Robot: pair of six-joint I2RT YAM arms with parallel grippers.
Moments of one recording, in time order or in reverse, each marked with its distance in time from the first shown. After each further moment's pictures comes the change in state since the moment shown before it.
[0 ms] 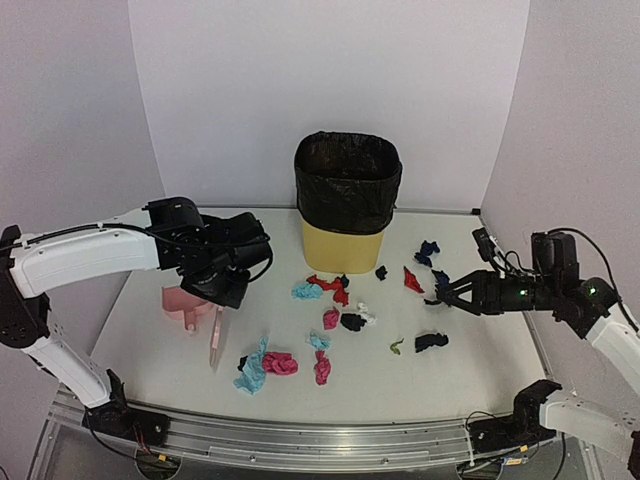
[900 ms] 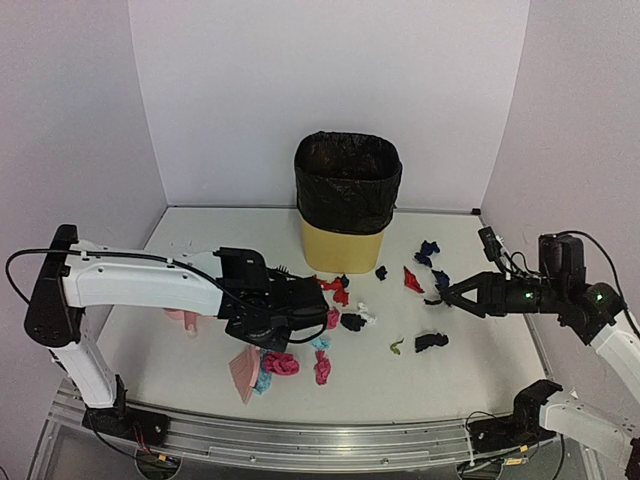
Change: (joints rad) left arm -0.204 0.218 0.005 0.067 0.012 -0.242; right arm 0.000 -0.054 -0.007 0.000 -0.004 0.000
